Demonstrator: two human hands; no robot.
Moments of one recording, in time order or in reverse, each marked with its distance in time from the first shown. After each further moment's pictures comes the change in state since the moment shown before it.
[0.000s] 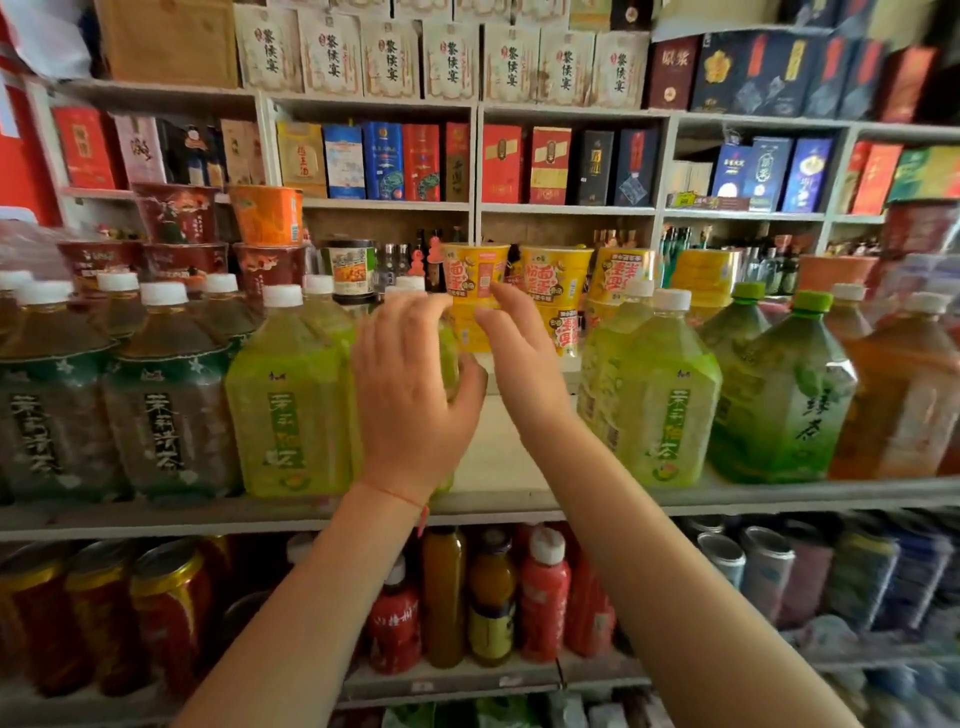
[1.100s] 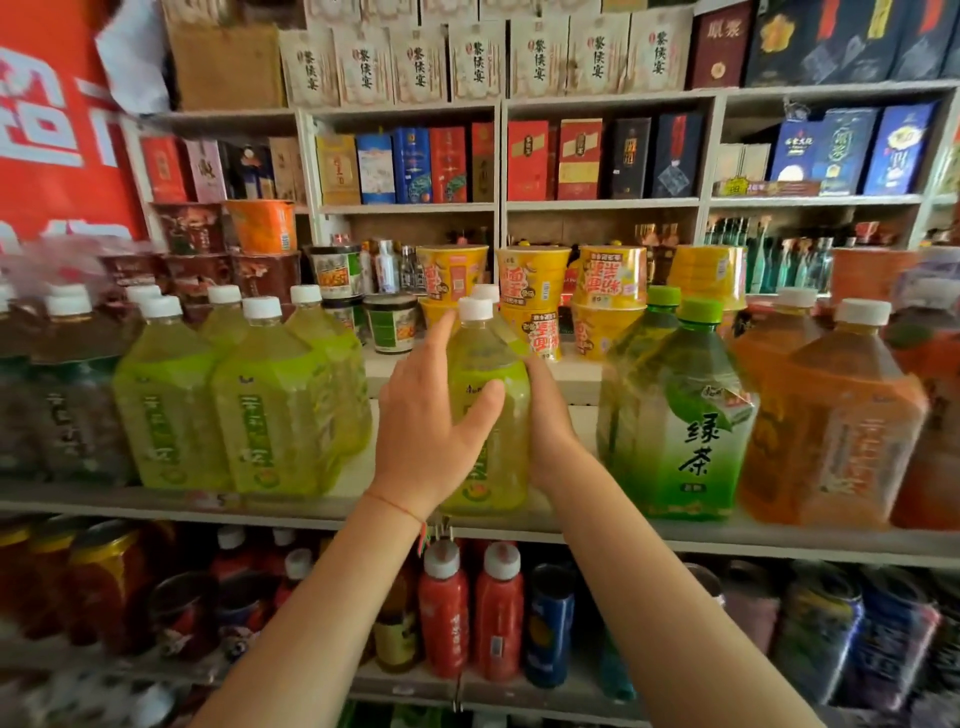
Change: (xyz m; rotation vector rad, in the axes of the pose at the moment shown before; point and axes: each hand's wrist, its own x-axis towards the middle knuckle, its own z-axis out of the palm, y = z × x) left_hand -0.016 0.122 0.100 -0.081 -0.294 -0.269; right_hand 0.050 0.099 -0.158 0.502 -0.195 0.474
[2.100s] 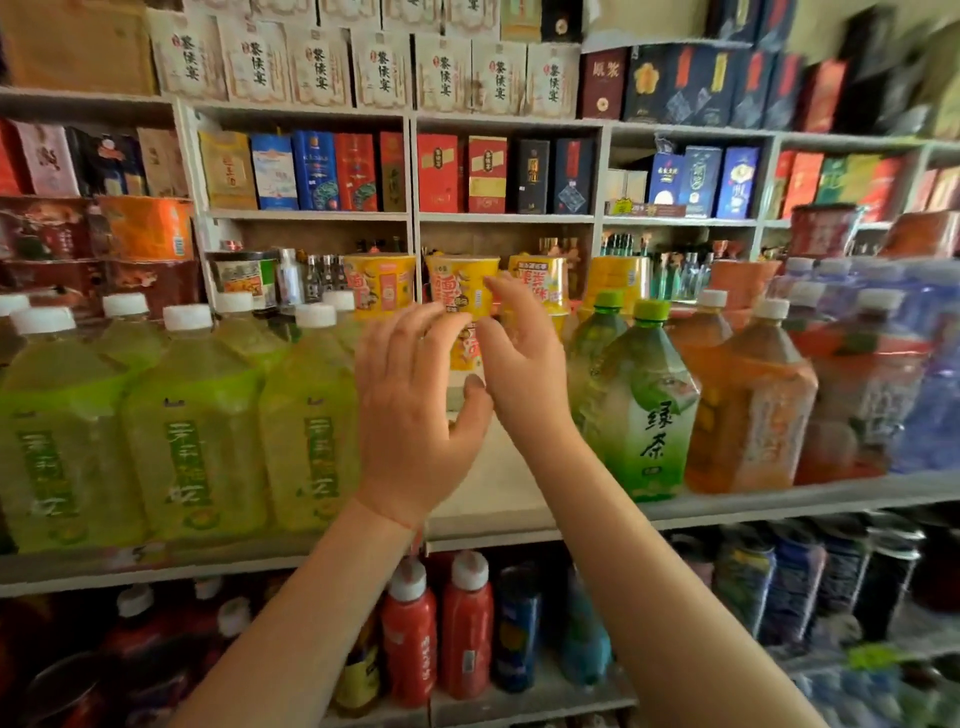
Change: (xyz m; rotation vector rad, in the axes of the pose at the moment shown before) left_hand 0.013 -0.010 -0.004 0.026 0.191 0.374; right_hand -0.044 -0.037 0.048 -0.658 0.331 -0.776
